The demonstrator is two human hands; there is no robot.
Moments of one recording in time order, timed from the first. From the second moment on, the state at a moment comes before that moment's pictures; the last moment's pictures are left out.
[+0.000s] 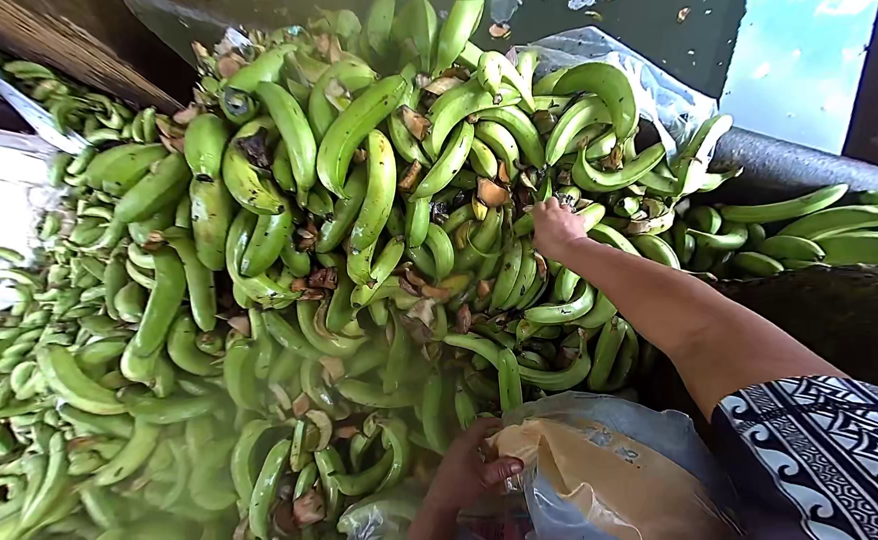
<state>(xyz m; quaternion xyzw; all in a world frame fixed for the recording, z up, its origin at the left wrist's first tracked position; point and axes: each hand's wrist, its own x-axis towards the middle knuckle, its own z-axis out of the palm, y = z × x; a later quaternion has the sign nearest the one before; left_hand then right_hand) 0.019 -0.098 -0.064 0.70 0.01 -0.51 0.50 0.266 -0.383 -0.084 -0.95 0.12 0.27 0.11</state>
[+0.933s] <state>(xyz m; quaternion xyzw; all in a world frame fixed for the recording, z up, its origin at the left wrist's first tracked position) 0.019 -0.099 -0.055 0.71 -0.02 -0.50 0.50 0.218 -0.330 -0.023 -0.86 -0.20 0.46 0.03</state>
